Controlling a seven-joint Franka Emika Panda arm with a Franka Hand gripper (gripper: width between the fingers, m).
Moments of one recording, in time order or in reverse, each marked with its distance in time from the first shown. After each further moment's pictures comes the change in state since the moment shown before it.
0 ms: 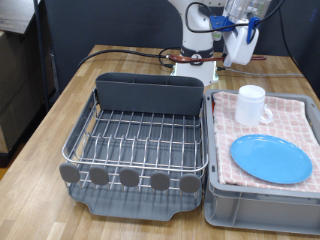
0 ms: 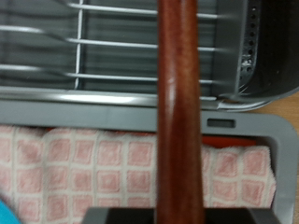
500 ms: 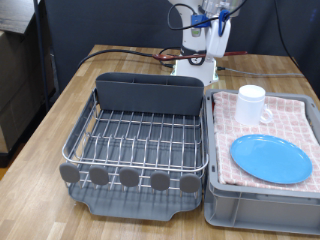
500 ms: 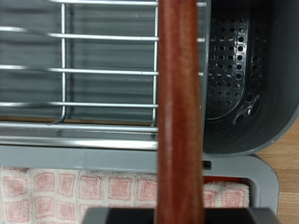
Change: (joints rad) arm 0.004 -0.151 -0.121 -0.160 0.024 0.115 -0.105
